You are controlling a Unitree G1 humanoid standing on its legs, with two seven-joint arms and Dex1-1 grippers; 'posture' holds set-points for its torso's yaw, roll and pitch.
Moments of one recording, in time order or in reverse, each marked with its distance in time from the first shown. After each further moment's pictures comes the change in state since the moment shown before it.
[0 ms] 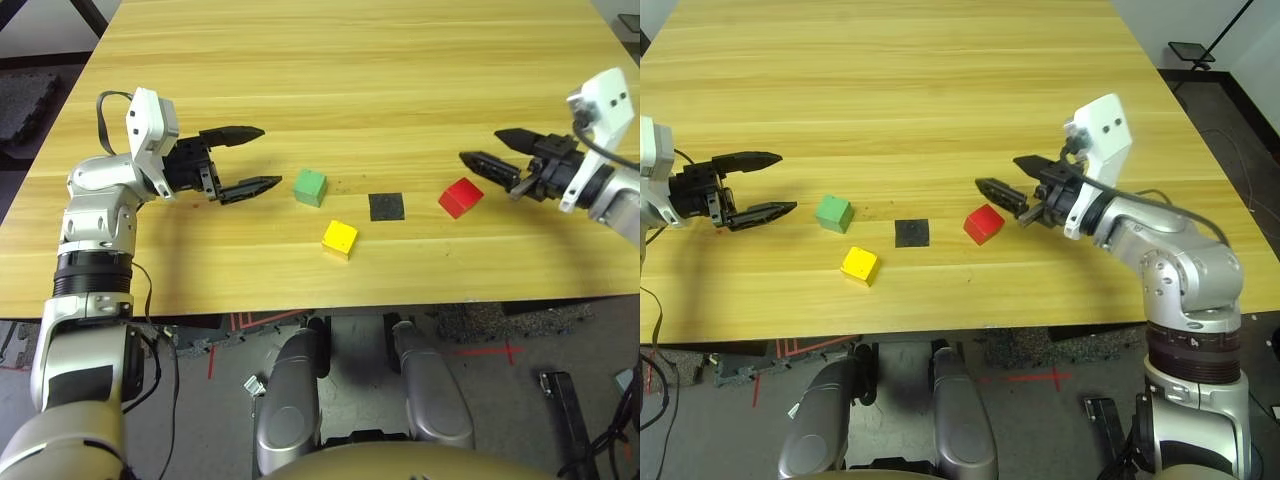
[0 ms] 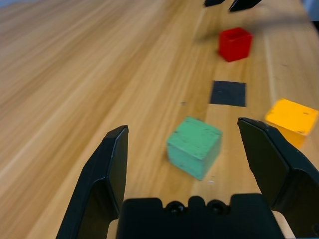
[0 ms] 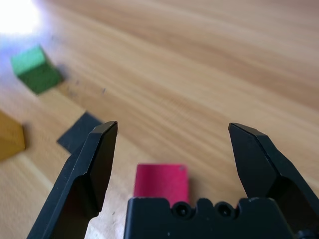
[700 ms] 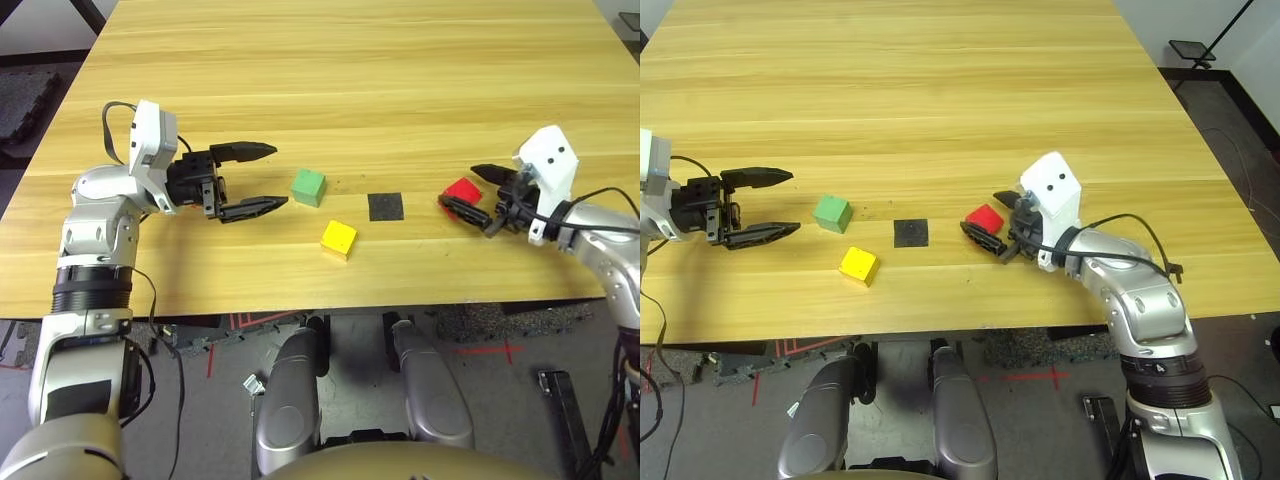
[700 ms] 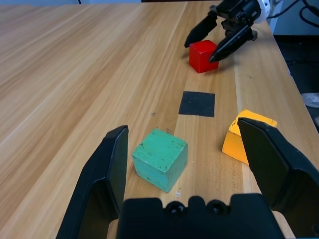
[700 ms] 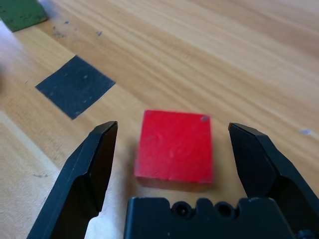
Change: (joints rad) left arm 0.065 0.004 0.004 -0.115 -0.063 0.078 -0.013; right arm 0.131 0.050 0.080 0.023 -0.186 -0.179 0.035
